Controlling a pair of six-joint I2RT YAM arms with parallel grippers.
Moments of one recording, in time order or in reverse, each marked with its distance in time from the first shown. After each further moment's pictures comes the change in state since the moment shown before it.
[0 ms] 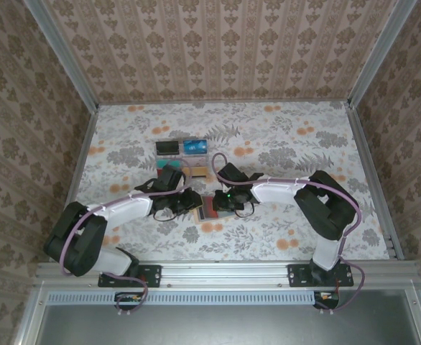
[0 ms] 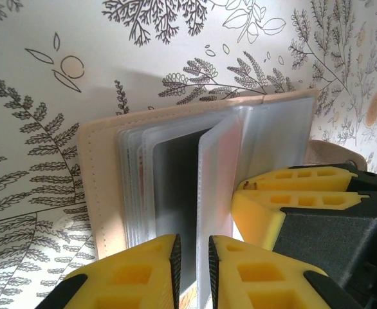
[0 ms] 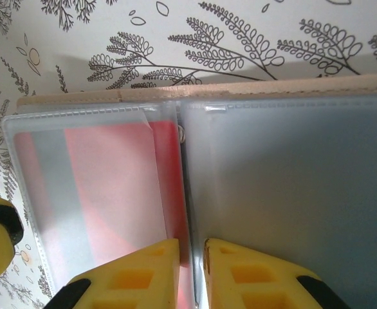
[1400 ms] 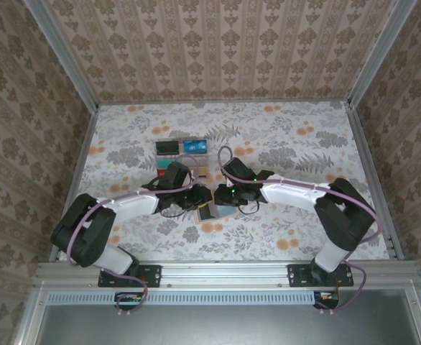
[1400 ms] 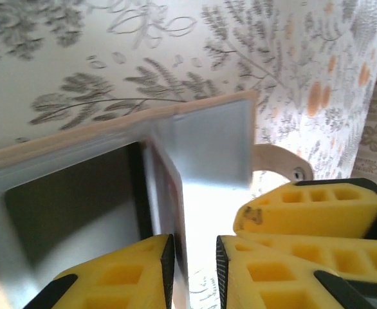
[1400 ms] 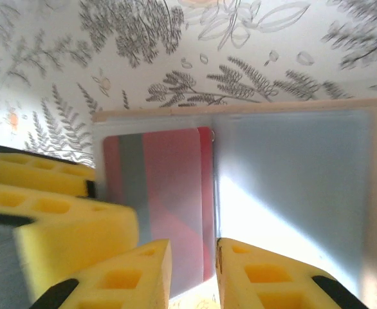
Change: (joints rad) left arm -0.045 0.084 0.023 0.201 0.091 -0.044; right arm -0.007 -0.172 -0.013 -0.055 0.057 -0.011
